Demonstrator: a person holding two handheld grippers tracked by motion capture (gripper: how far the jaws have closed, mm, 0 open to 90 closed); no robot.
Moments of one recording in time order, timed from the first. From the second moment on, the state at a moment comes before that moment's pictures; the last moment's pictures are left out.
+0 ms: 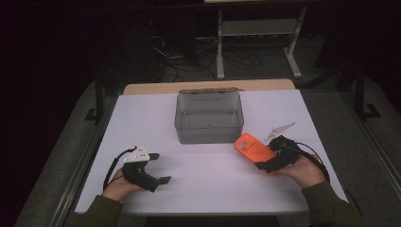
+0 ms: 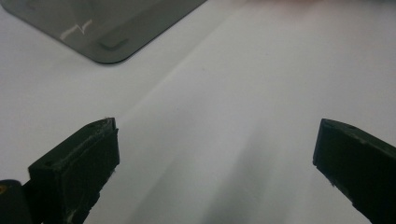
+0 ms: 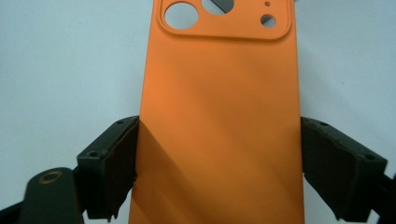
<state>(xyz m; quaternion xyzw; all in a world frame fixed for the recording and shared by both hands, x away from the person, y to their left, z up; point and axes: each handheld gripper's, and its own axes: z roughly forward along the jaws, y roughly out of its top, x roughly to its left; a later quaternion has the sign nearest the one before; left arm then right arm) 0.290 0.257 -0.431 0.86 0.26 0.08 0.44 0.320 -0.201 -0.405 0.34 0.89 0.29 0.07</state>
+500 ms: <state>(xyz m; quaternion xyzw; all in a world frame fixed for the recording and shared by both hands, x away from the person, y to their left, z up) 0.290 0.257 -0.431 0.86 0.26 0.08 0.44 0.317 -0.187 -0.406 0.32 0.90 0.28 0.07</state>
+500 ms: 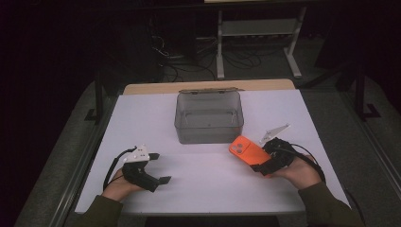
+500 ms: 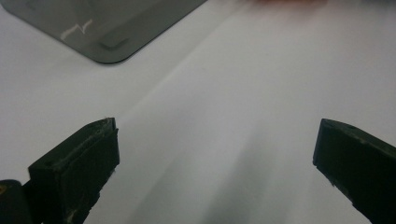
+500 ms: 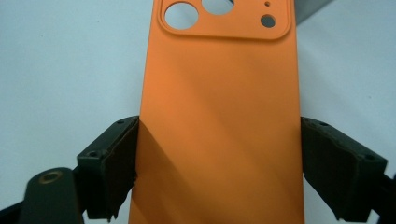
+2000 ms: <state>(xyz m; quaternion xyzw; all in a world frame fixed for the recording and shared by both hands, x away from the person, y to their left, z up) 0.290 0.257 -0.432 0.86 0.26 0.08 0.44 0.328 -0.120 -0.402 0.24 0.93 0.28 0.05</state>
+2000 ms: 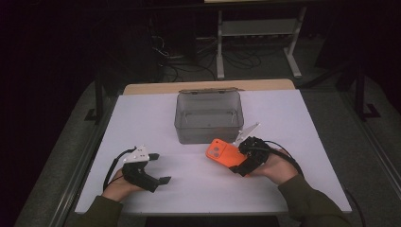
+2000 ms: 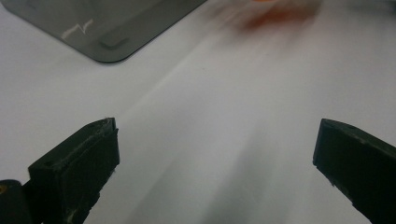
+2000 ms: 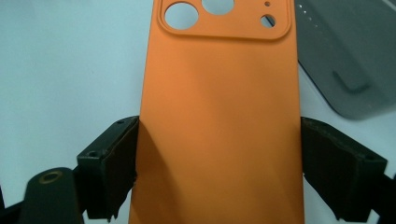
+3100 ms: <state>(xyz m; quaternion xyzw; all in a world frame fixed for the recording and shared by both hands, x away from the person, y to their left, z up) 0.290 0.258 -0.431 0.85 0.26 0.08 0.44 0.340 -0.066 -0.404 0.17 0.95 0.27 0.04</state>
